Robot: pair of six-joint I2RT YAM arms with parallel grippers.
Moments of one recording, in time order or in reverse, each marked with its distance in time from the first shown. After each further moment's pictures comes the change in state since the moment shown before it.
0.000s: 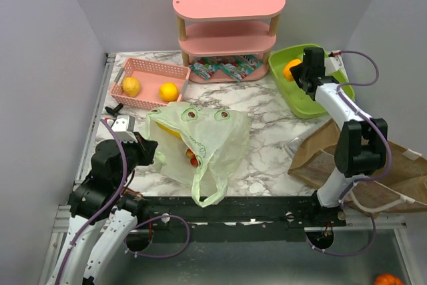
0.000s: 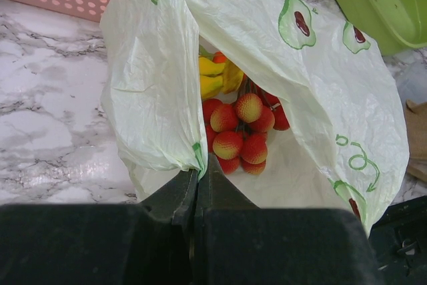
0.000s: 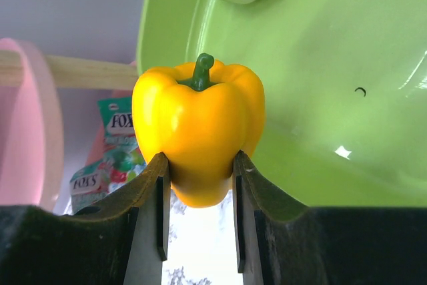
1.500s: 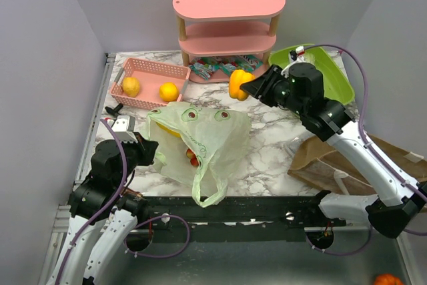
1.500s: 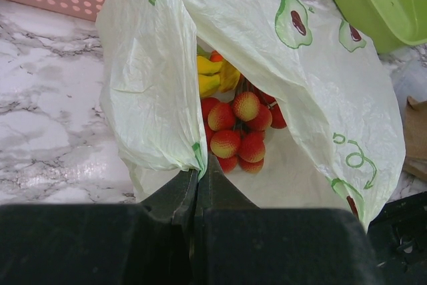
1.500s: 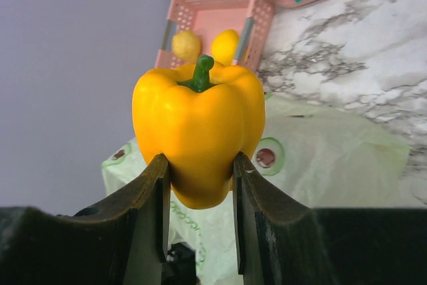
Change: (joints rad) left arm 0.000 -0.003 0.000 0.000 0.008 0.000; right arm 0.515 -0.564 -0.044 -0.251 -0.249 -0.174
